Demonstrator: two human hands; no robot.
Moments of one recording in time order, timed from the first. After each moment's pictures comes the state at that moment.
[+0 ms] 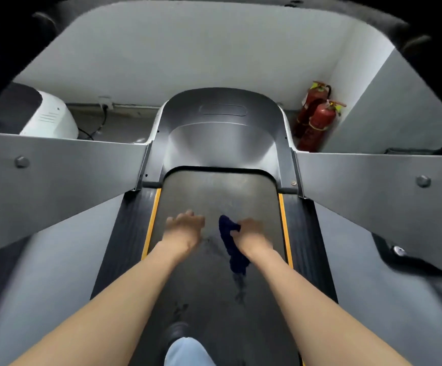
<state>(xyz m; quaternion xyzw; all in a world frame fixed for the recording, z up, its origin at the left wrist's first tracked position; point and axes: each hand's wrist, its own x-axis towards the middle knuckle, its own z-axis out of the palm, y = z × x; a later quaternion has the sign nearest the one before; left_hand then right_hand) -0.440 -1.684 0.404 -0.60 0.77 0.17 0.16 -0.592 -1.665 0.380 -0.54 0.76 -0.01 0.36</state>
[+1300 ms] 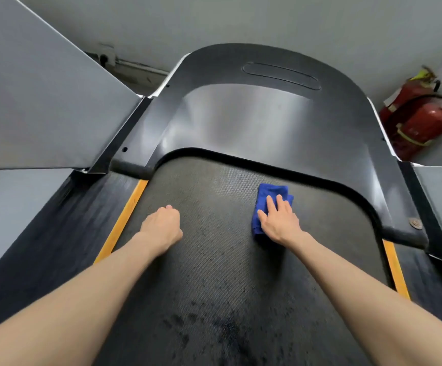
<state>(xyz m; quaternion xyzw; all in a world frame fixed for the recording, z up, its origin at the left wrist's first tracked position) -0.358 -1.949 -0.016 -0.69 0.68 0.21 0.13 -0.607 -1.986 -0.049 -0.65 0.73 0.06 0.20</state>
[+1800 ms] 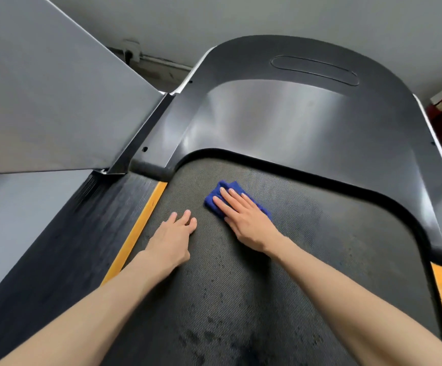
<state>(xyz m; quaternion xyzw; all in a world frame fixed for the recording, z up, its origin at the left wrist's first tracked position) -0.334 -1.941 -0.045 -0.65 0.72 0.22 0.13 -0.528 -2.020 -0.093 -0.90 0.42 -0.04 0.09</state>
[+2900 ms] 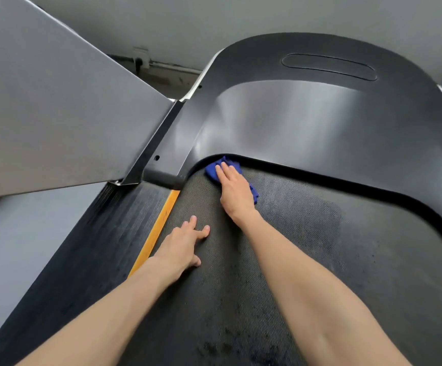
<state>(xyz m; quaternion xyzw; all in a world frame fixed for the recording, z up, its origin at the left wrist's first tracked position) -0.327 -1.949 -0.031 -0.66 0.68 0.27 0.15 -0.442 -2.080 -0.088 -0.82 0.54 -0.13 0.12</state>
